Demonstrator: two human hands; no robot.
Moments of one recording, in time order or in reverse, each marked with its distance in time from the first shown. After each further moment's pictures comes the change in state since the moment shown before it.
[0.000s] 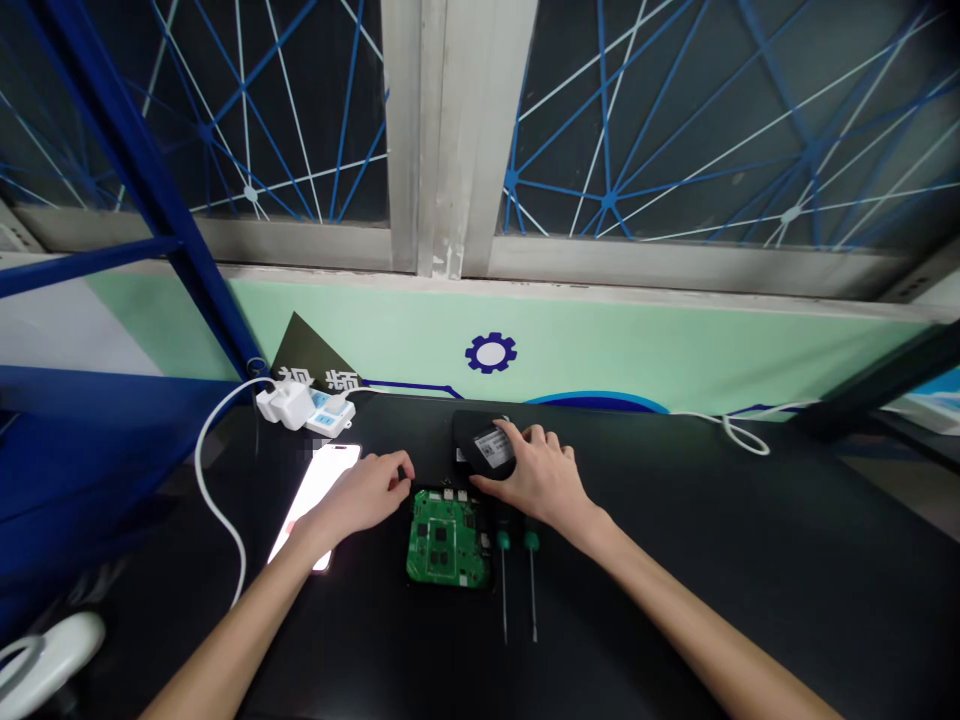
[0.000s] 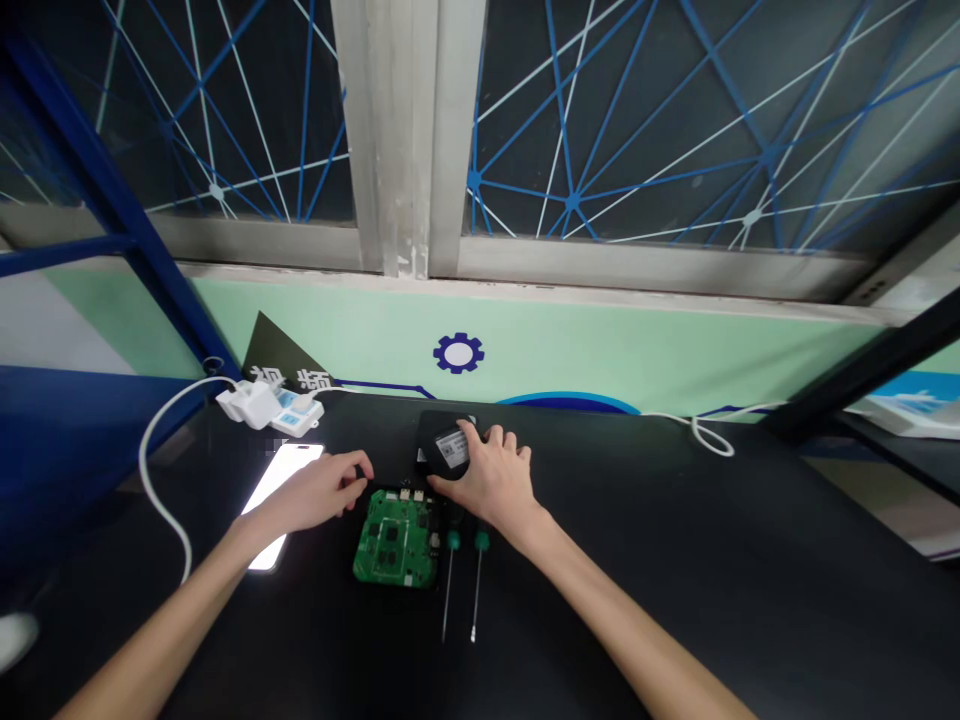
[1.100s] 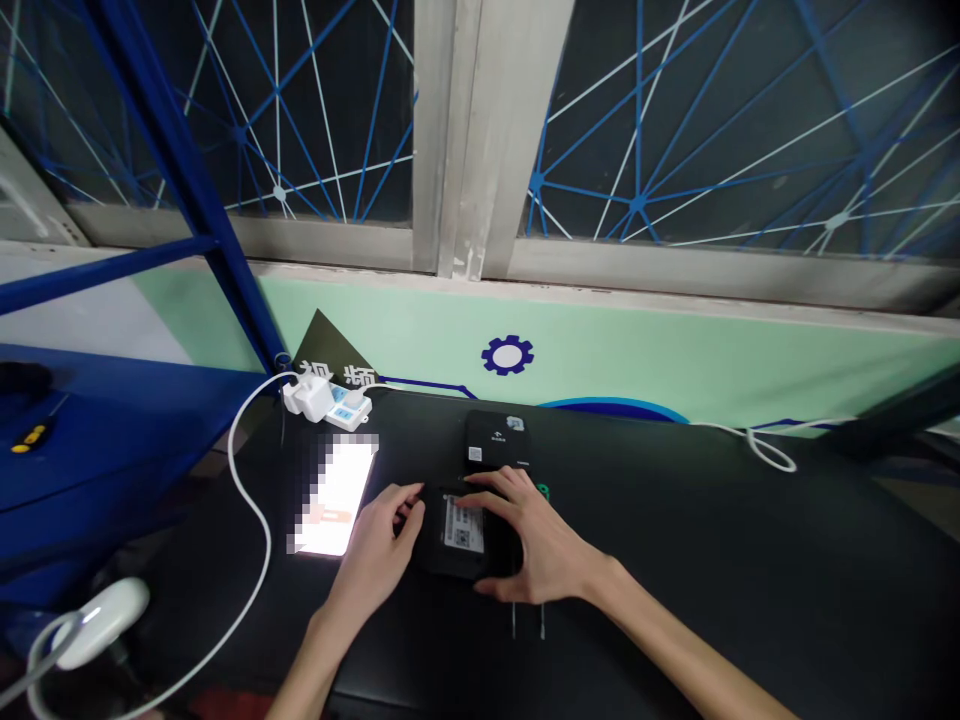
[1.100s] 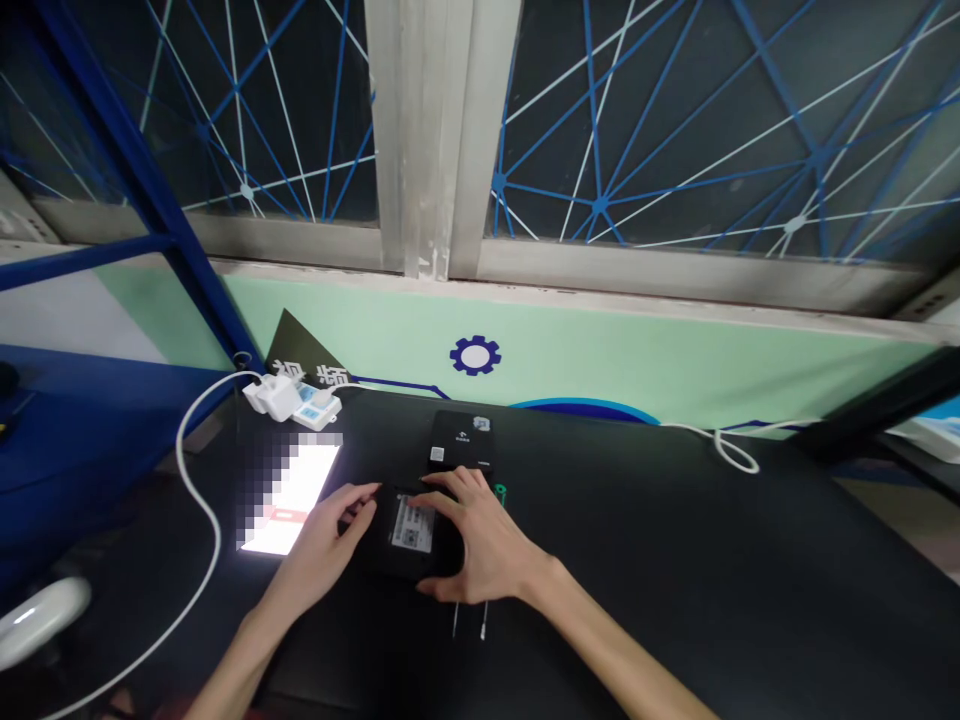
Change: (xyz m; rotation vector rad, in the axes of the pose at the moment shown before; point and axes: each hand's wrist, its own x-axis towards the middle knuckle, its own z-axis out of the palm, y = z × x) left_hand -0.047 0.016 0.058 -0.438 0.441 -0.023; right_hand -0.043 -0.003 -0.008 0.470 -0.194 -0.679
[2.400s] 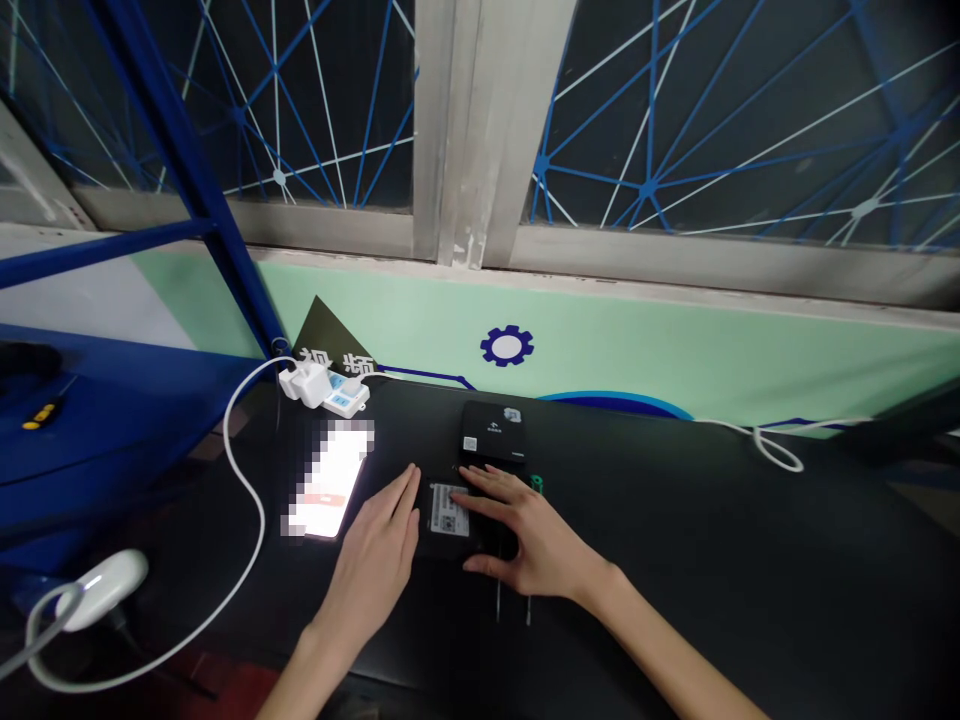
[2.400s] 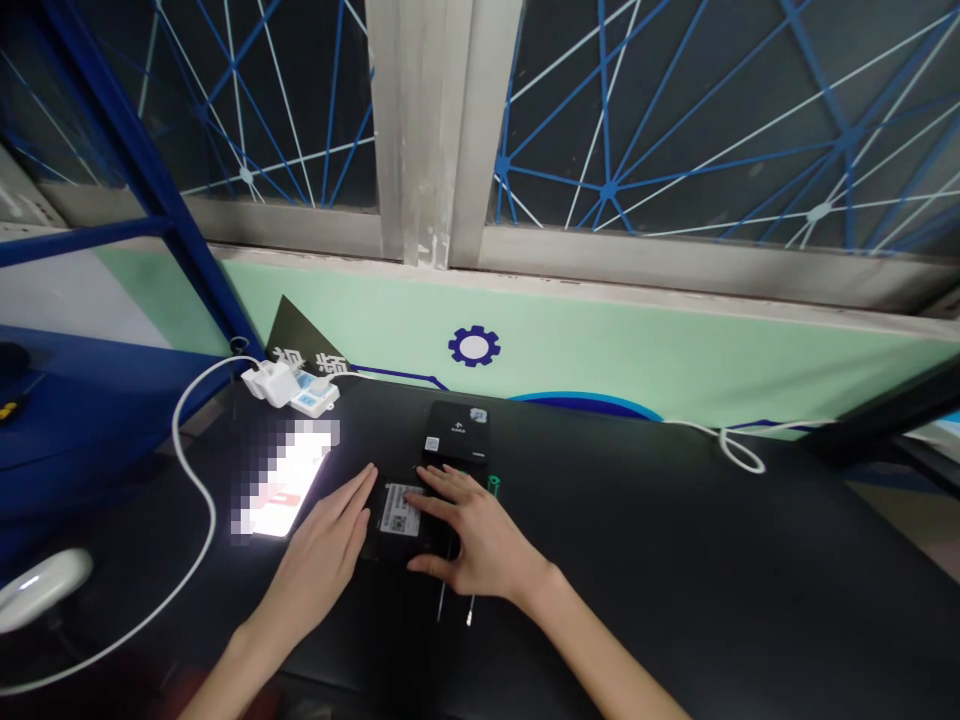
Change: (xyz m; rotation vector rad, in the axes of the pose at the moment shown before) left_hand -0.028 -0.010 0.018 0.436 0.095 0.261; right_hand -0.009 0.009 0.009 0.010 0.002 -0.069
